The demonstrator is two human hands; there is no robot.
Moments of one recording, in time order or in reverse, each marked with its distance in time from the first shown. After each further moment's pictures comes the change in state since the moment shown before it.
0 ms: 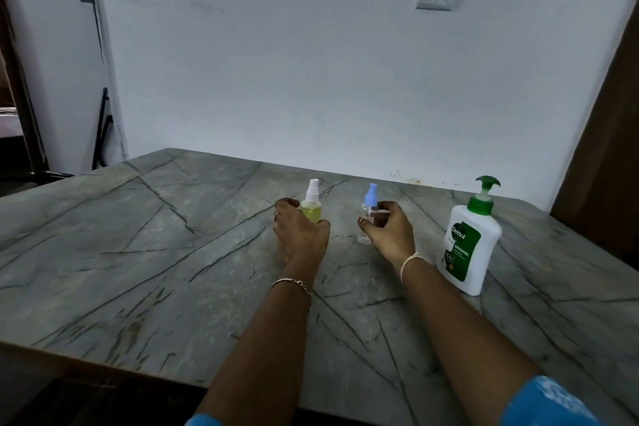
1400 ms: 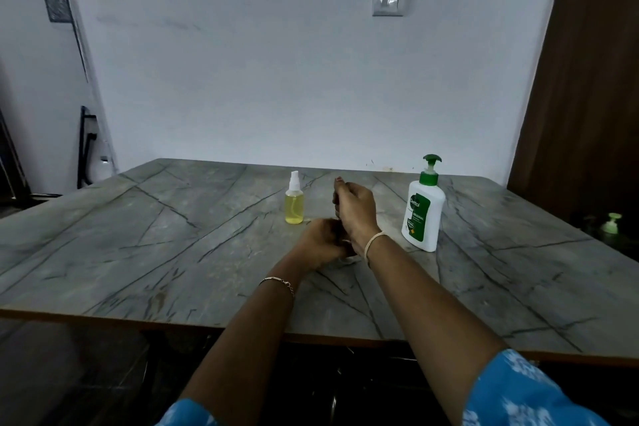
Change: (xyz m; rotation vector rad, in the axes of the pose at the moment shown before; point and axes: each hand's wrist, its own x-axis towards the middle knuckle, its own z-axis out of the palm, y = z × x) left_hand -0.074 0.018 -0.037 -0.041 -0.878 0.320; right_hand -0.076 -0.083 -0.015 0.361 0.038 0.076
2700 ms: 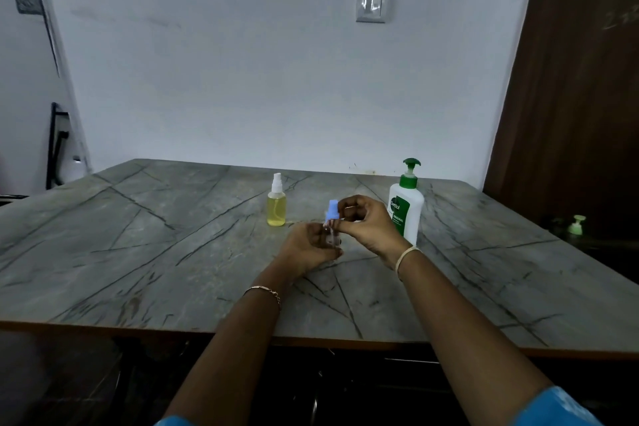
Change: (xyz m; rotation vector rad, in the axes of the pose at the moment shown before) left_hand -0.004 -0.003 0.008 -0.170 0.068 -0.038; right_hand -0.005 0.012 -0.068 -0.154 -0.241 -0.120
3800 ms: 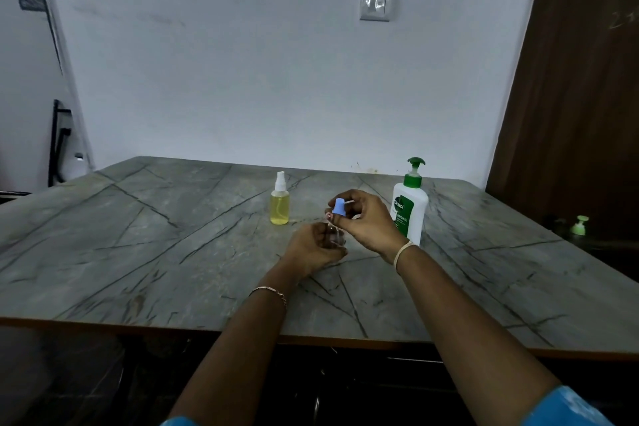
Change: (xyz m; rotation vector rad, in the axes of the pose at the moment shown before) left_hand 0.000 -0.004 0.002 0.032 0.002 0.011; right_hand 0.003 -0.008 0.005 -0.172 -0.038 -0.104
